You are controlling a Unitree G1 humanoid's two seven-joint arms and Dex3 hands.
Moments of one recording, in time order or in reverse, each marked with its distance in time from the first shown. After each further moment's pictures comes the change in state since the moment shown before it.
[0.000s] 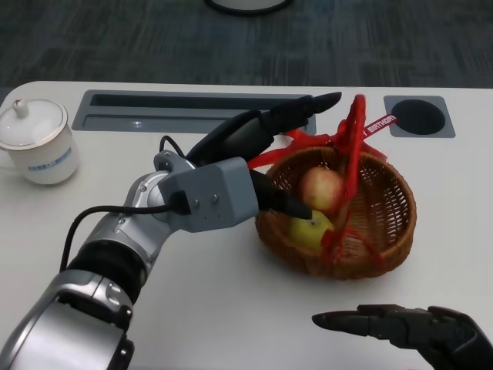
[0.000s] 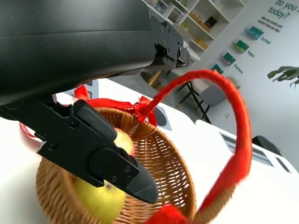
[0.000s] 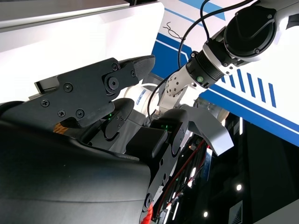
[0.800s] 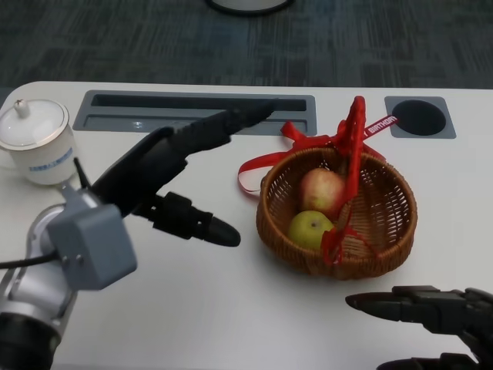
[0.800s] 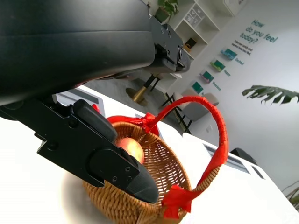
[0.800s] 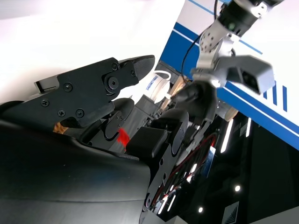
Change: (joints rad) left arm 0.426 0.238 0.112 -0.649 -0.272 0.044 -0.223; right arm -0.029 -0.103 -0.078 -0.013 0.002 -0.024 -0.009
